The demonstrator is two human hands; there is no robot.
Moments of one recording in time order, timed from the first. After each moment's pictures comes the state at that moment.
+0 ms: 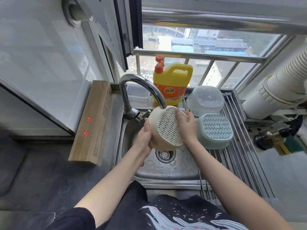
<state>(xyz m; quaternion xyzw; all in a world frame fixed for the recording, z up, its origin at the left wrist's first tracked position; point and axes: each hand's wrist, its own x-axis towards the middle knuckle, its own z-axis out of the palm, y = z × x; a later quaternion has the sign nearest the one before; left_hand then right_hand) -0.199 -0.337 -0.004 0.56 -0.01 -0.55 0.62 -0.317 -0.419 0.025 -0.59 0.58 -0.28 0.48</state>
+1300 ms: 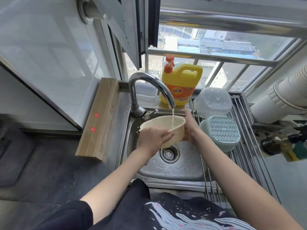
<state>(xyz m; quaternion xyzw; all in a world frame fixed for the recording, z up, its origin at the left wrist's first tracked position) -0.187 -0.312 0.014 0.73 -0.62 -0.03 0.28 -0.299 -0.437 0.027 -0.42 0.60 -0.08 0.68</state>
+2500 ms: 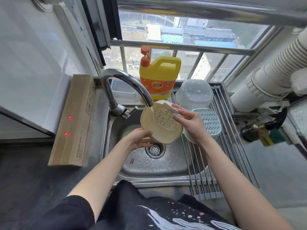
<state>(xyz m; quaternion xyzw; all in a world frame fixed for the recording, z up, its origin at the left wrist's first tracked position) -0.185 -0.358 -0.035 0.61 -0.08 -0.69 0.38 -0.370 -0.449 0.038 -0.53 0.40 -0.28 0.69</state>
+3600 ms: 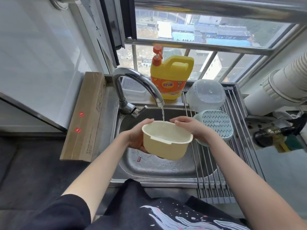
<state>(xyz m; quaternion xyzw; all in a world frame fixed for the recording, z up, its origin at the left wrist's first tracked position) -0.152 -0.347 -0.008 0.57 -0.12 -0.78 0.24 -0.352 -0.459 0.033 -0.63 0.50 0.05 0.59</state>
